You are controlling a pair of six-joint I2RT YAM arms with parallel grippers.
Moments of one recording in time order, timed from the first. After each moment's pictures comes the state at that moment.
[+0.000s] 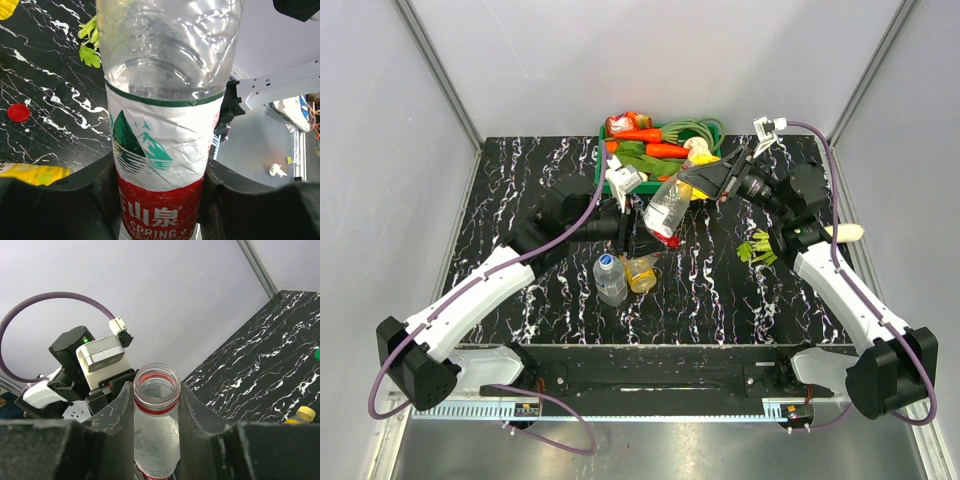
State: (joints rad) left arm -0.69 1.20 1.15 -0.29 0.63 -0.34; right arm 0.34 1.20 1.00 0.54 -0.73 0.94
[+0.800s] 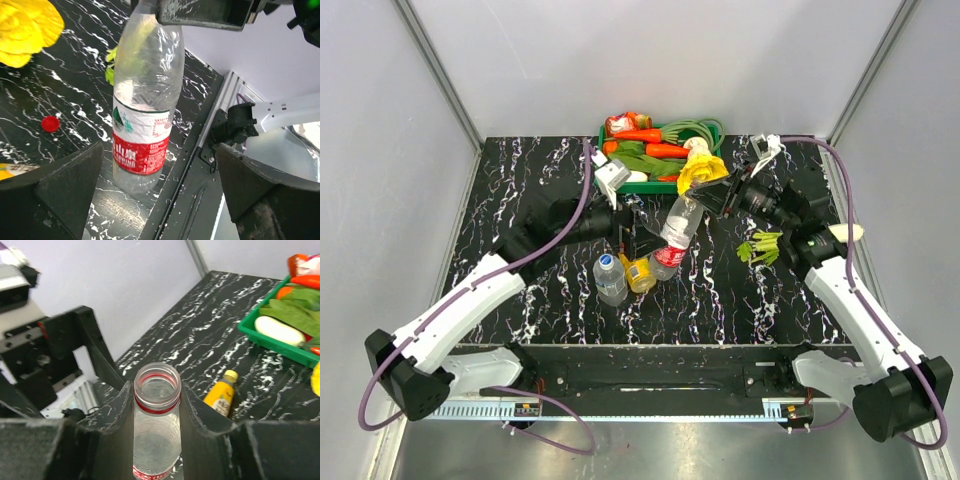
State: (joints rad) left arm -0.70 1.15 1.15 -0.27 0.52 -0.34; right arm 0.34 1.09 1.00 0.16 -0.64 0.56
